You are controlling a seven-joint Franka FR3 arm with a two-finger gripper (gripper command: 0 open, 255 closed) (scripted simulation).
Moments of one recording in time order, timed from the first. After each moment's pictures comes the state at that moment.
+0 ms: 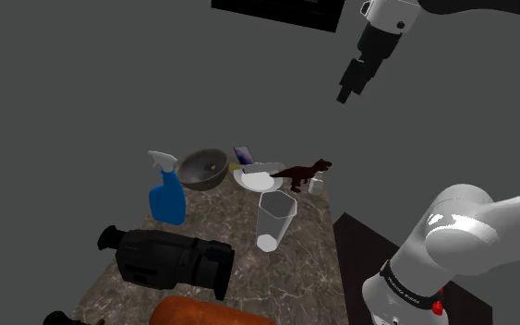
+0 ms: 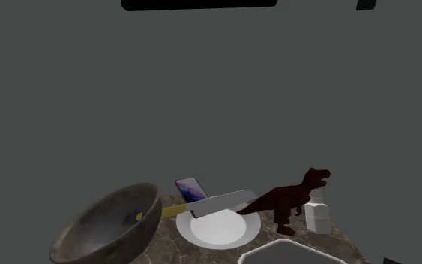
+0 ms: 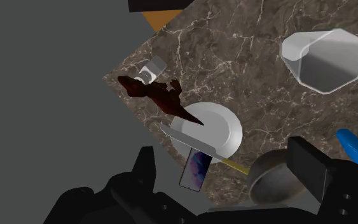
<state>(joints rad) 0.00 -0.79 0.00 -2.27 -0.12 1.64 -0.05</state>
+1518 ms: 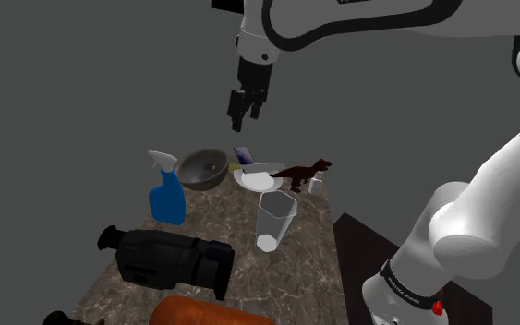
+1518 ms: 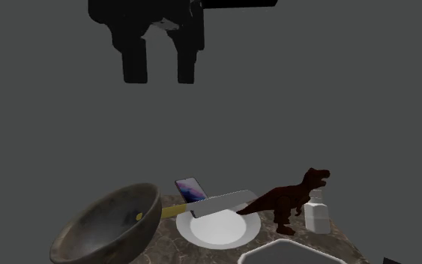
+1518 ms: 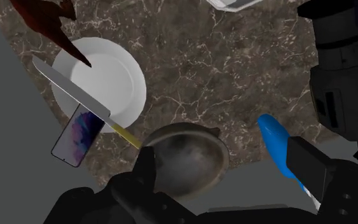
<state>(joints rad) 0.14 -0.16 0.19 -1.98 -0.04 1.88 0.05</state>
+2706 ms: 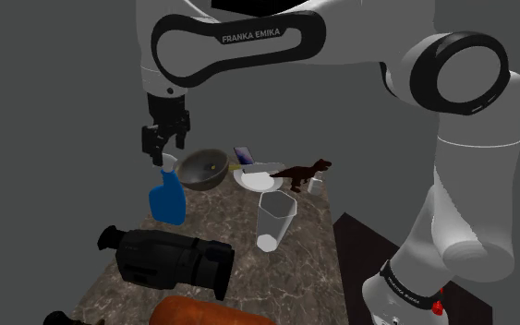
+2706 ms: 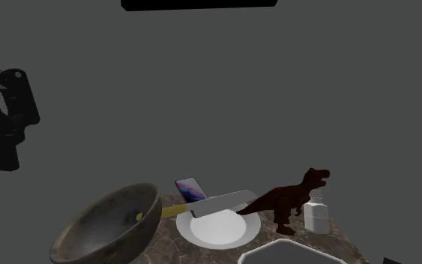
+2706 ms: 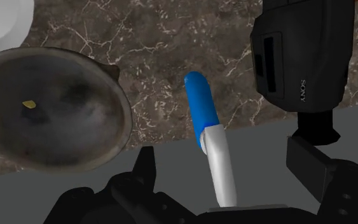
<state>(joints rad) 0.28 0.41 0.29 -1.48 -0.11 1.86 0.11</state>
